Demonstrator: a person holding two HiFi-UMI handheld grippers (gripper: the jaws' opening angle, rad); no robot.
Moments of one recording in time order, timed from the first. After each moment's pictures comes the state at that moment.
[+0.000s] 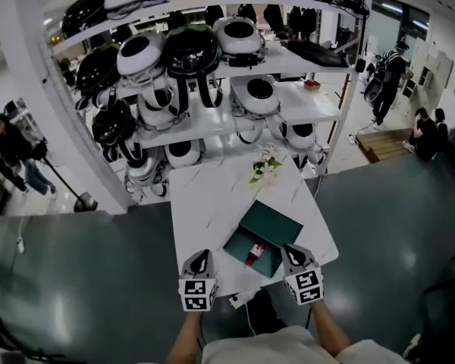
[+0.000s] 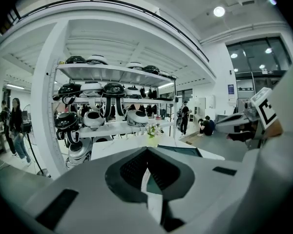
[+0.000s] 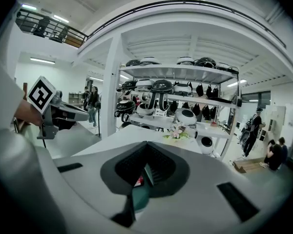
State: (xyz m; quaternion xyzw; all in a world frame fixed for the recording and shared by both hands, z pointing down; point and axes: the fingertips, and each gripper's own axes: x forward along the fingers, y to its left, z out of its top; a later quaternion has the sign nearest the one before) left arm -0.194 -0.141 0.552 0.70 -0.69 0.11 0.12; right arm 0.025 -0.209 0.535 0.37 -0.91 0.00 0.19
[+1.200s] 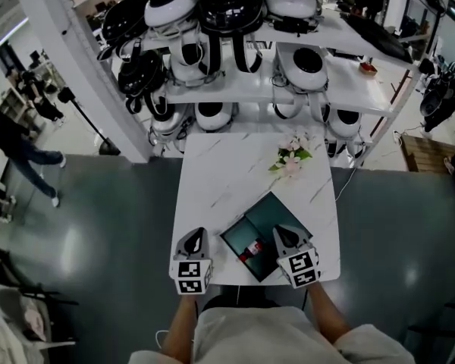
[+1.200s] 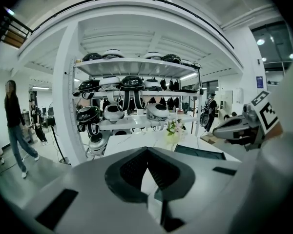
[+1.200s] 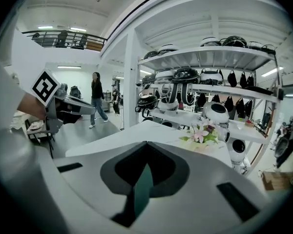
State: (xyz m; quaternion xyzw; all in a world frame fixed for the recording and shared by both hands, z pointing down) left arm -0.208 -0.218 0.580 0.59 -0.78 0.13 0.16; right arm -0.031 -0.334 0.583 0.19 -0.96 0.01 0.22
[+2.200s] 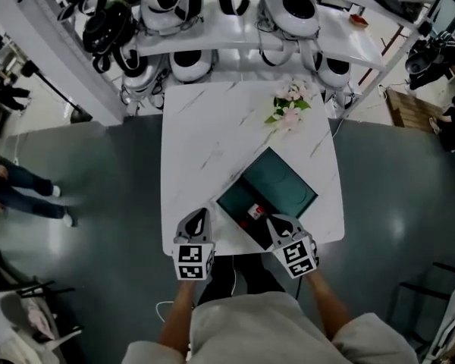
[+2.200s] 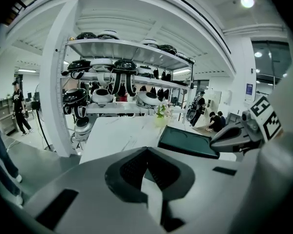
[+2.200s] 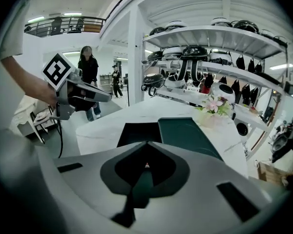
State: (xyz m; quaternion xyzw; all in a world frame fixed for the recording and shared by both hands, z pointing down) left arm -0.200 -0.210 0.665 0.64 -0.72 0.13 0.23; right arm -0.033 -0.270 0.683 0.17 -0.93 0.03 0.33
